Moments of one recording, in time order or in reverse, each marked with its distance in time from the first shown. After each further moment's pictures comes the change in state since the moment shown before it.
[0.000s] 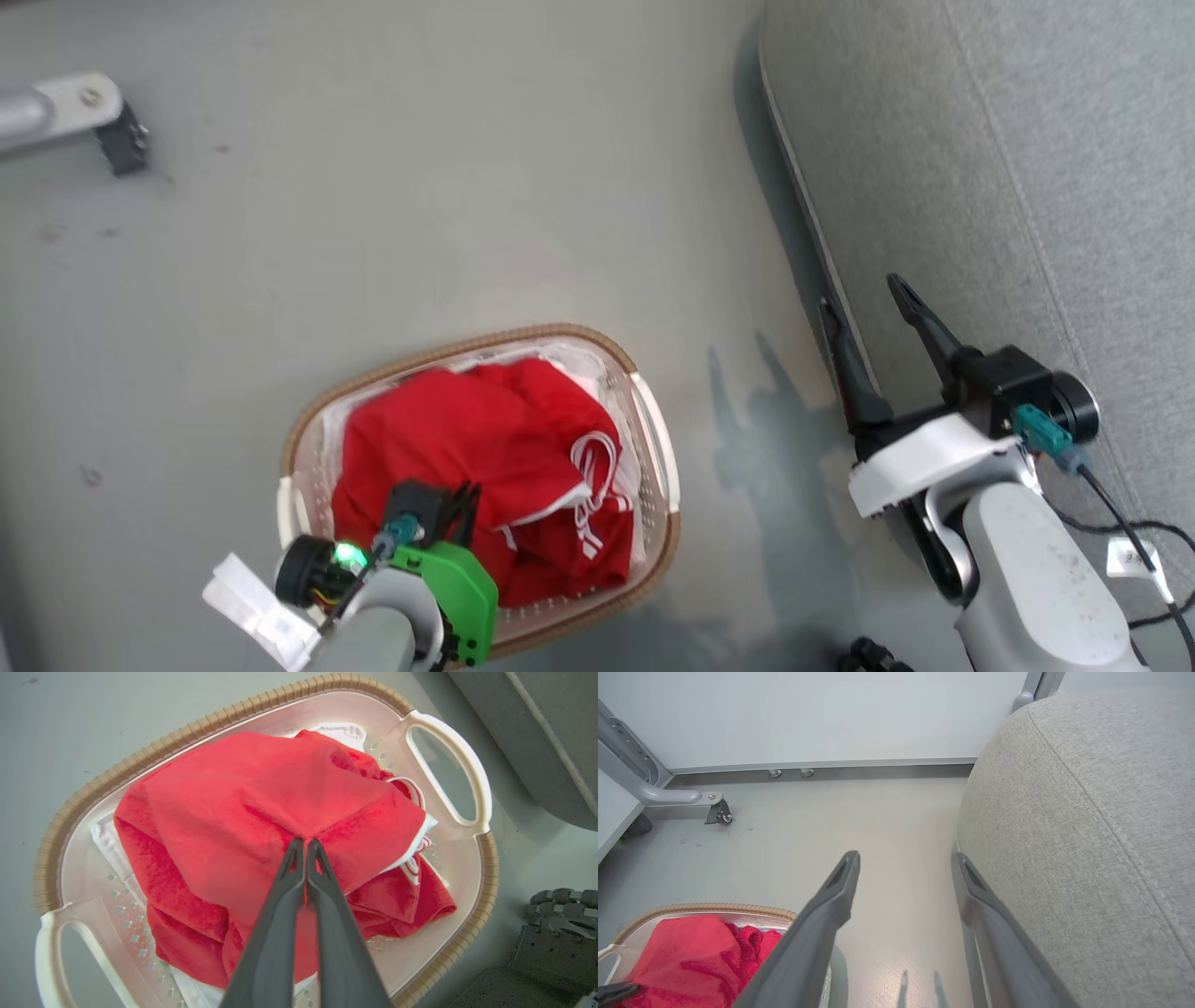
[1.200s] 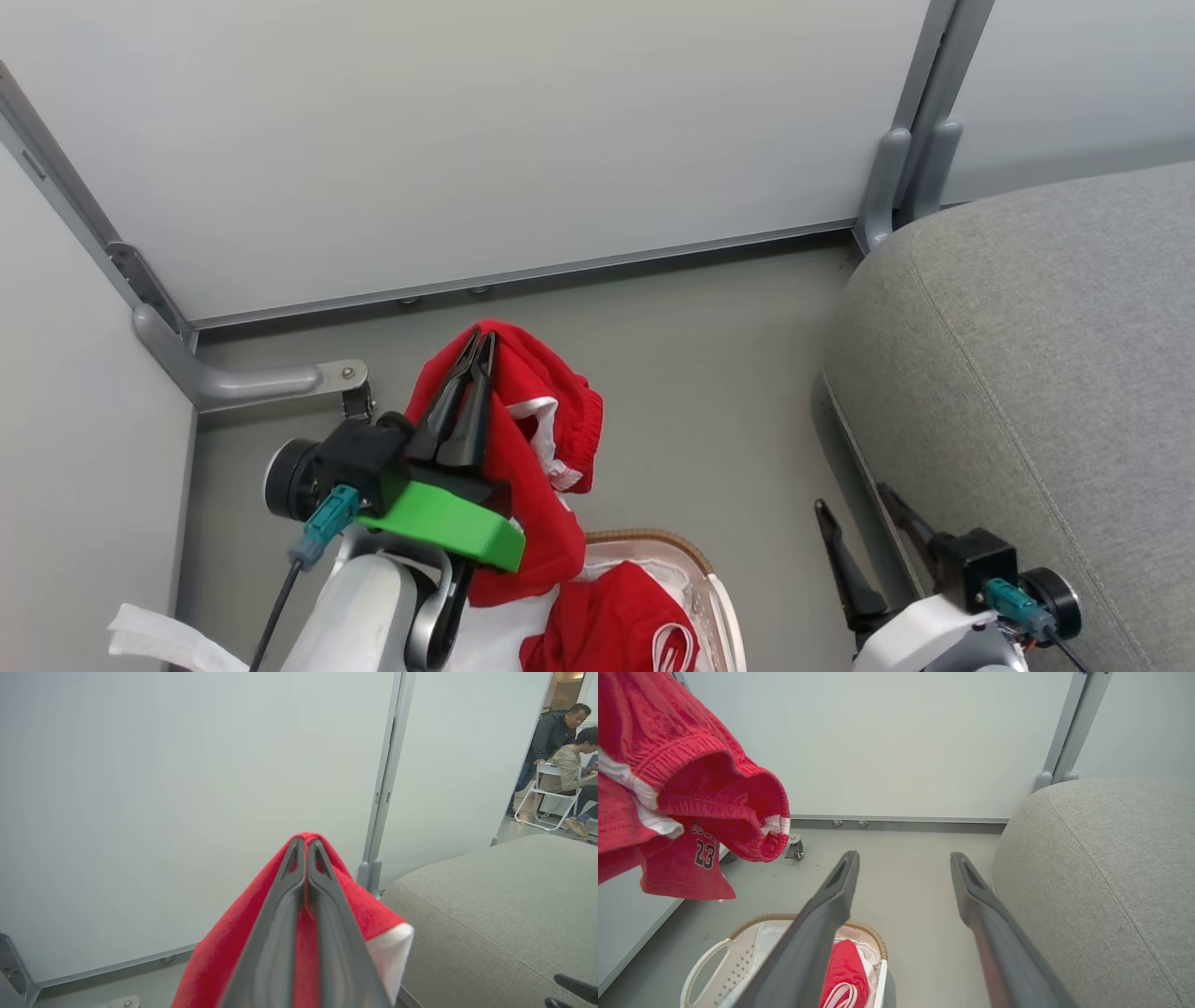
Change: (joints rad) left arm 0.193 0.000 0.170 -0.758 -0.026 -0.009 0.001; right arm 0.289 0.012 0.008 0.046 -0.001 0.000 0.000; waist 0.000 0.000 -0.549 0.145
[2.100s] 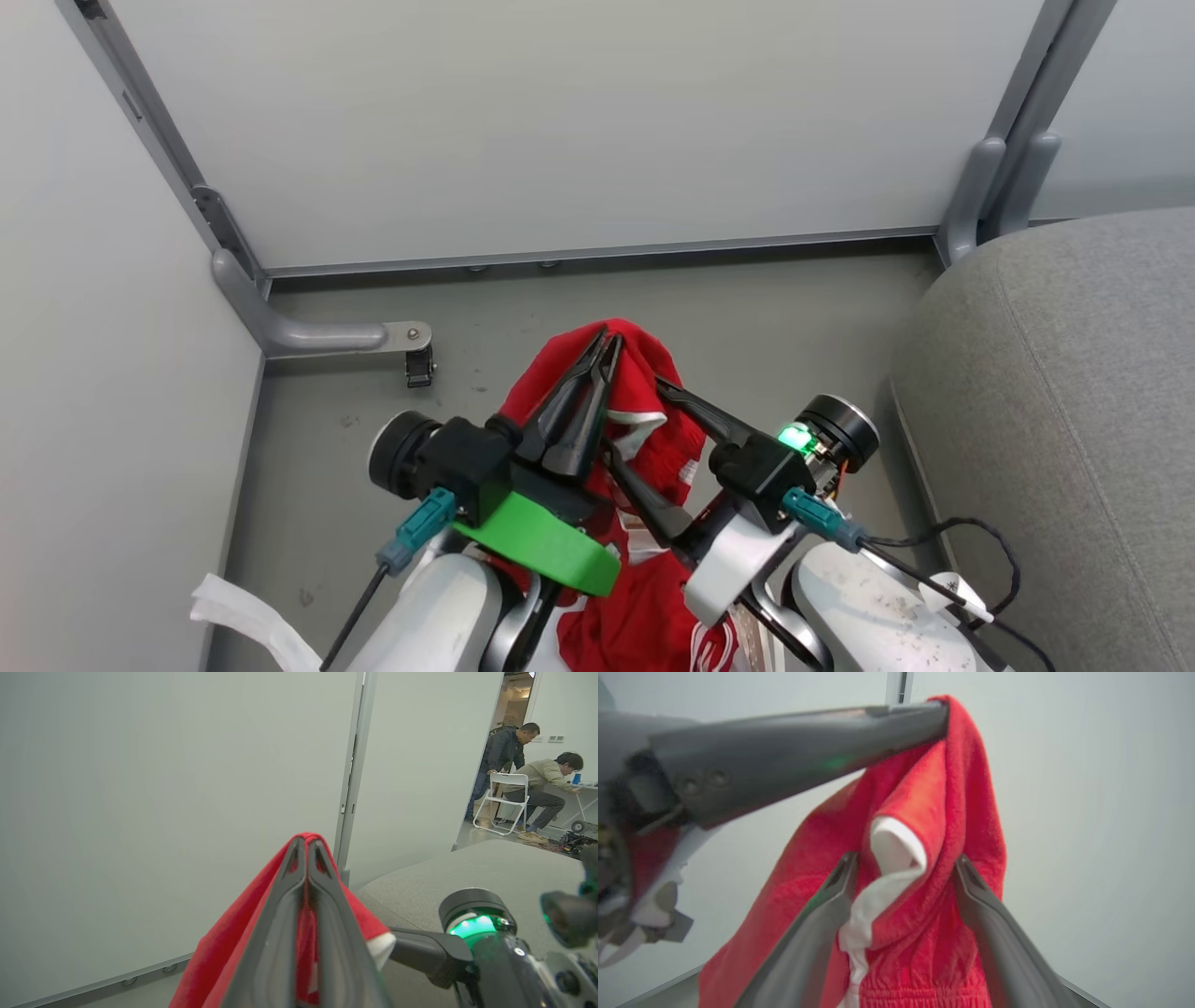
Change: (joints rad) left arm -0.051 0.000 -0.207 -0.079 -0.066 0.006 0.000; right arm -0.338 -0.003 0.463 -0.053 -0.006 0.000 0.000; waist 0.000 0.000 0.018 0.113
